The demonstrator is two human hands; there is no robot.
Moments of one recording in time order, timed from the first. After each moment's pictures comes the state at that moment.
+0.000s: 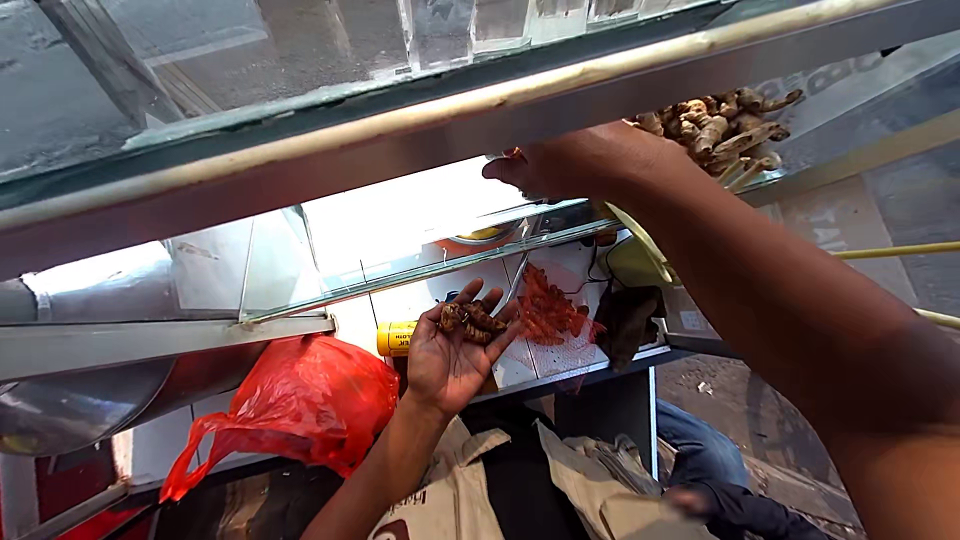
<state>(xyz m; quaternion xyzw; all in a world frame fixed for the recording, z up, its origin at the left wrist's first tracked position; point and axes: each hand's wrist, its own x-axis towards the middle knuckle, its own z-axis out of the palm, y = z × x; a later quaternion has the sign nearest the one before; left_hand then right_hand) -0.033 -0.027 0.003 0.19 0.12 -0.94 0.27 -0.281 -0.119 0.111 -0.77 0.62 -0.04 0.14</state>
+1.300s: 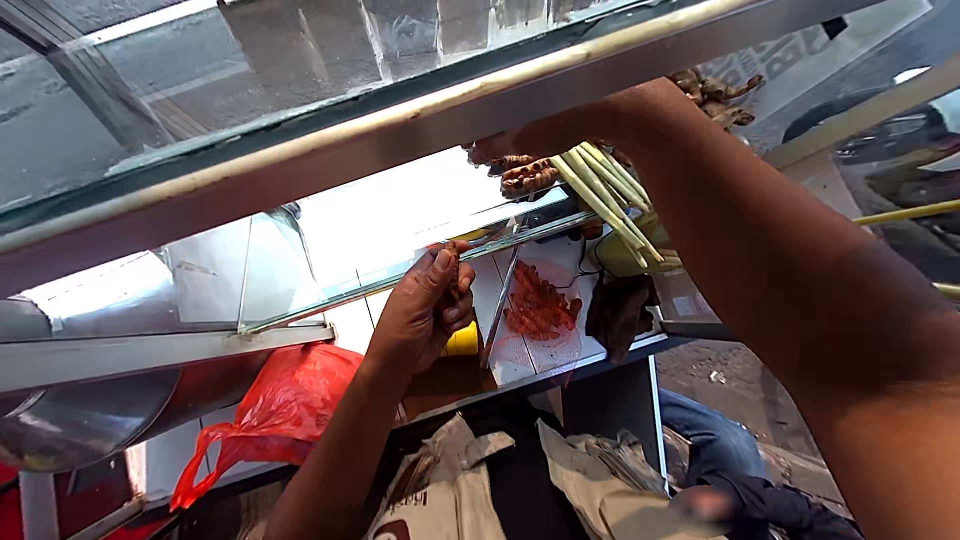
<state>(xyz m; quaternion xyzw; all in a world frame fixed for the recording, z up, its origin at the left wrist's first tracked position) -0.035 -0.078 0.042 0.15 -0.29 -0.92 0.23 -0.312 -0.141 0.120 -0.77 0.58 -0.09 0.26</state>
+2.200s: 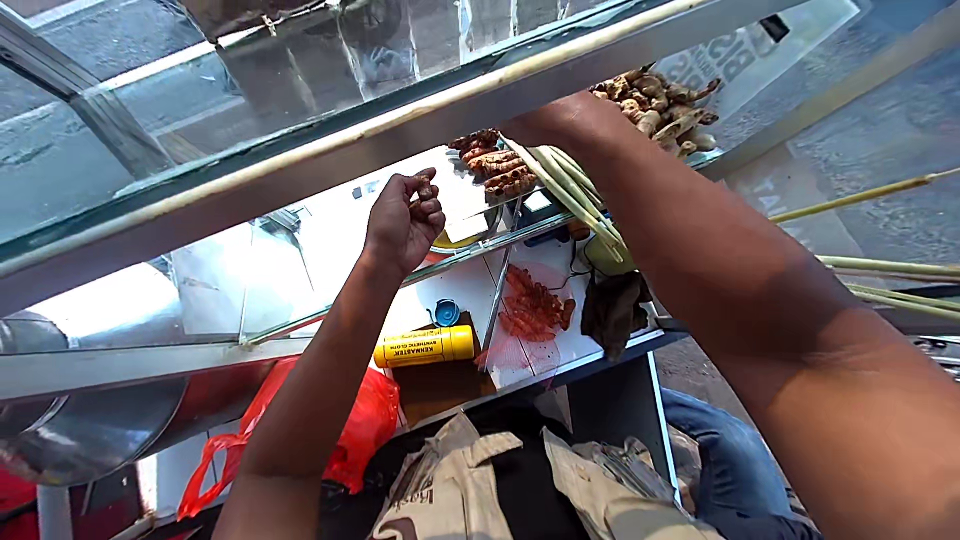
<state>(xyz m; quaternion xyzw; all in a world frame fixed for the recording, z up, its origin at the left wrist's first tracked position) -0.113 -0.167 0.042 0.31 -0.26 -0.87 0.28 -0.334 -0.134 0.111 -0.66 0.74 -0.08 0.10</state>
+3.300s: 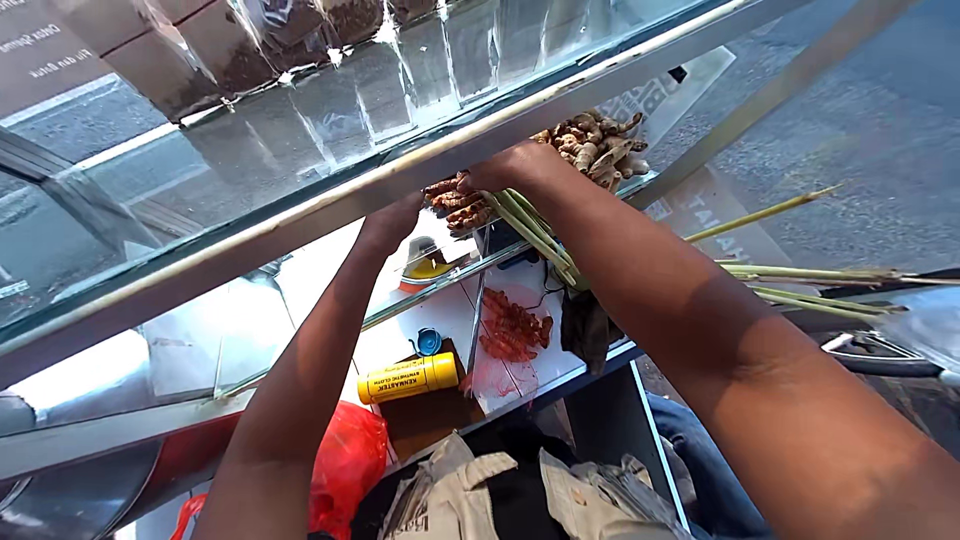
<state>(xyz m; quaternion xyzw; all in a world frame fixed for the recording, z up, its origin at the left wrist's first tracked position) -0.183 -0.205 0.038 0.34 -0.72 -0.57 0.20 -0.359 -0.133 0.098 -0.60 0.79 0.08 0.14</state>
